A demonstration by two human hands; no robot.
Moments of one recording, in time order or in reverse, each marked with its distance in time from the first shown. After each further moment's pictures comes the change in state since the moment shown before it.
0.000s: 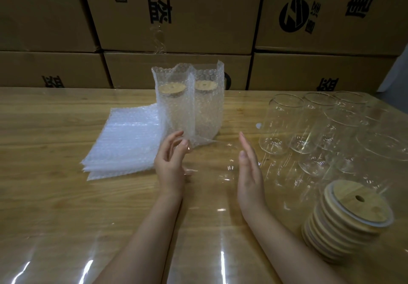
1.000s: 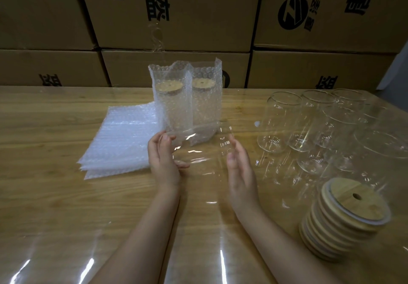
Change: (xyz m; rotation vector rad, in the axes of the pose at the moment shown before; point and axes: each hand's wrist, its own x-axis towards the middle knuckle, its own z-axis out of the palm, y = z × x) left_hand 0.004 -0.002 0.002 -0.081 0.161 -0.062; right_hand -0.005 -0.001 0.007 0.006 -0.030 0.003
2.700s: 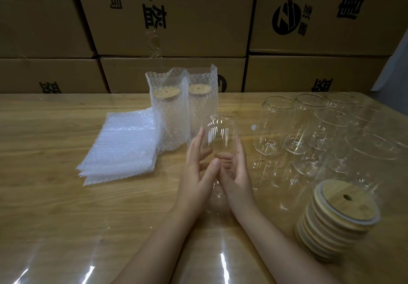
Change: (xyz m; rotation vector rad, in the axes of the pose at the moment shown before) left_hand -0.043 0.003 0.016 0.353 -0.630 0.357; right_hand 0.005 -0.002 0.001 0.092 -0.054 0.070
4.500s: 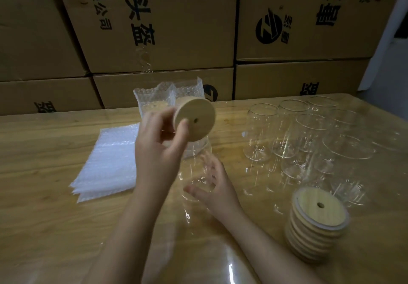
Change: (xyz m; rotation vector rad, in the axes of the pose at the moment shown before) left_hand 0.048 0.090 -0.029 0.372 0.232 0.270; right_hand -0.001 -0.001 -0.001 -0.104 -0.170 0.103
